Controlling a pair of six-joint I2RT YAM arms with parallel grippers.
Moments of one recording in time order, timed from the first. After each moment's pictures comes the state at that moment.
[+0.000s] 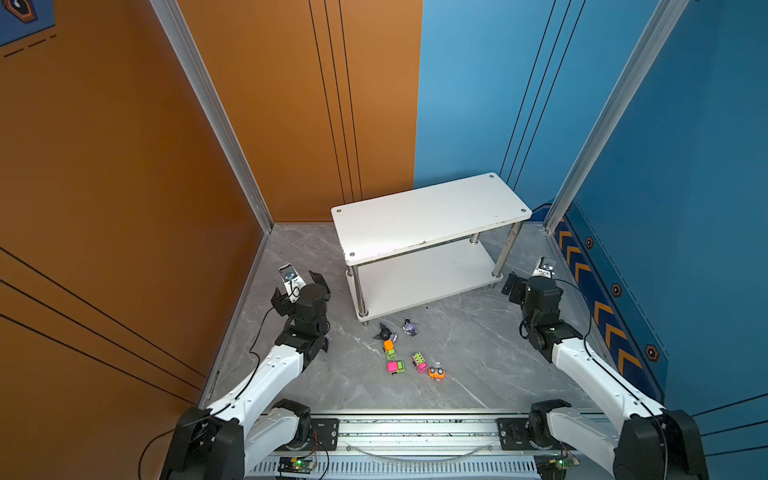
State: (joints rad) left arm -0.29 1.00 0.51 0.17 -0.82 -0.38; right arm 0.15 1.05 0.57 0.06 0.46 0.26
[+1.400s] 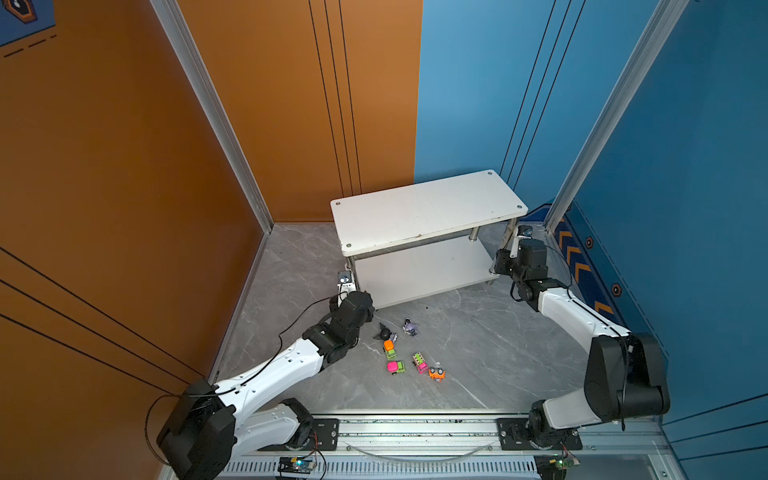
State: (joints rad) left arm -0.64 1.16 0.65 -0.08 -0.58 -0.49; right arm 0.09 1.48 0.94 0.06 0.11 0.20
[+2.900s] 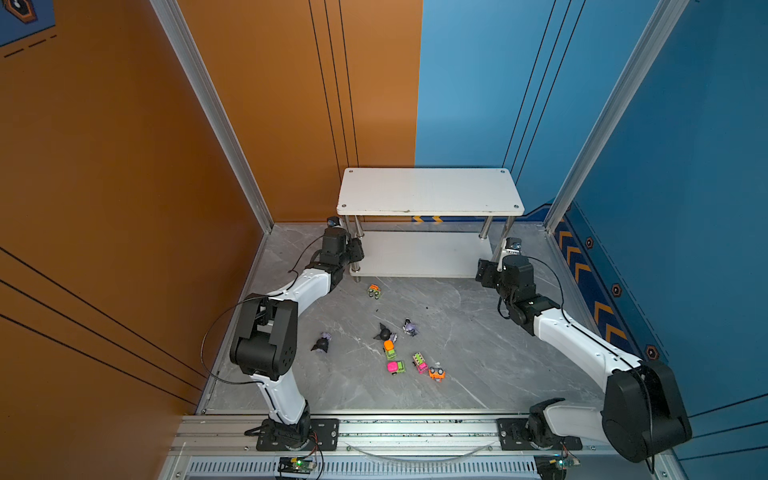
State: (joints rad) left arm -0.21 1.77 1.17 0.12 -0.06 -0.42; right arm 0.32 1.31 0.79 0.06 0.27 0.29
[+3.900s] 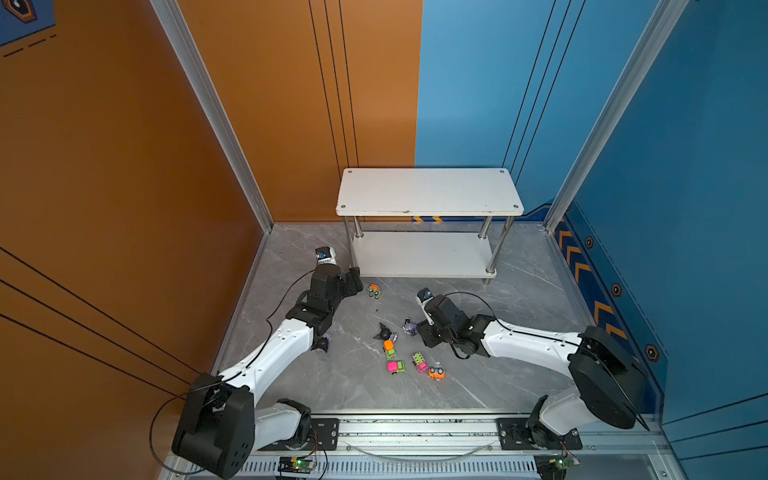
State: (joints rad) left arm -0.35 1.18 0.70 0.02 -0.21 -0.48; right arm 0.88 1.55 0.85 -0.21 0.14 0.26
